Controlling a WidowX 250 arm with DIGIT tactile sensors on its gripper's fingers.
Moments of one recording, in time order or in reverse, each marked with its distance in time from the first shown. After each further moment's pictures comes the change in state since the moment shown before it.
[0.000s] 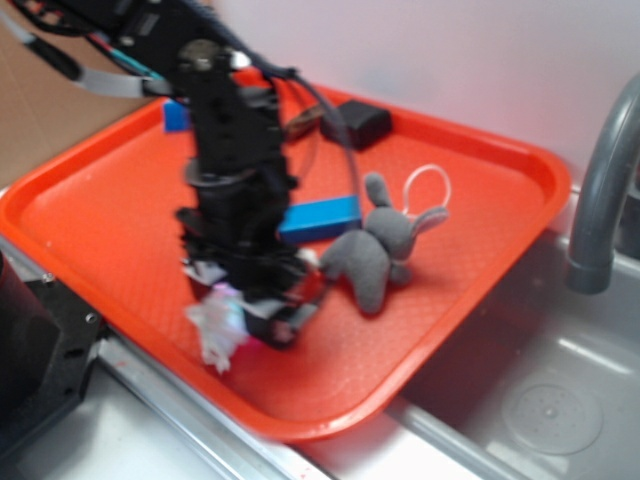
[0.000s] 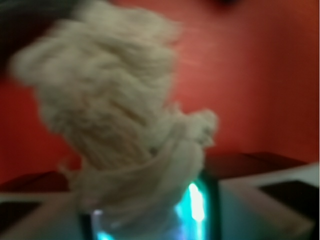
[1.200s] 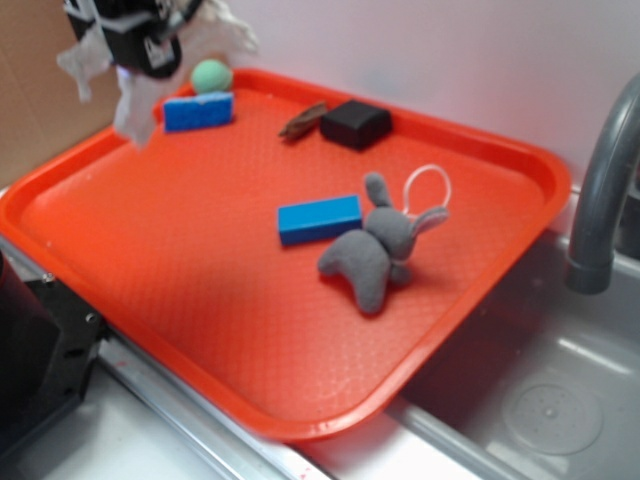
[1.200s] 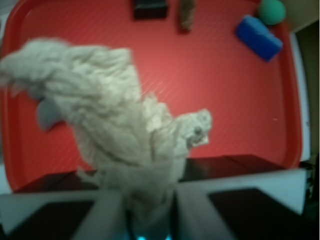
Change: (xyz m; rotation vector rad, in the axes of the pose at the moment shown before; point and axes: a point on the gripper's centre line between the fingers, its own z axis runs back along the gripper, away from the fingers) arm 0.013 0.066 0.153 0.069 -0.162 0.054
